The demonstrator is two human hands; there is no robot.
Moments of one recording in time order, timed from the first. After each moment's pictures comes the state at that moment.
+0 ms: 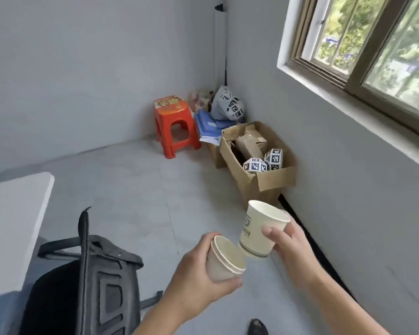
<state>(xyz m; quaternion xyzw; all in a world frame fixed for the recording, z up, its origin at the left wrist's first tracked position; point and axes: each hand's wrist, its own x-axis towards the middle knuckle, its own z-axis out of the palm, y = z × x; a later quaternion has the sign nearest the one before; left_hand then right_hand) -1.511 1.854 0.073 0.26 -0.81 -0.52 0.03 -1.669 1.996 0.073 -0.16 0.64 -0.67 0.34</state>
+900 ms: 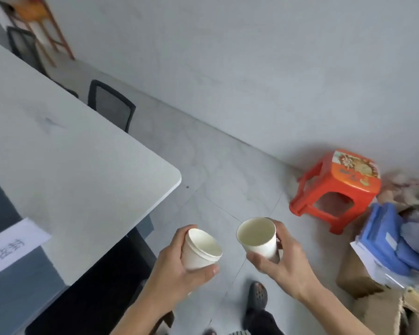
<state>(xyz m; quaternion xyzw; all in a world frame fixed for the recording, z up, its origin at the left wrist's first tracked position) -1.533 1.417 0.066 0.62 -0.52 -0.49 0.33 -1.776 1.383 0.057 -0.63 0.58 -0.31 0.42</state>
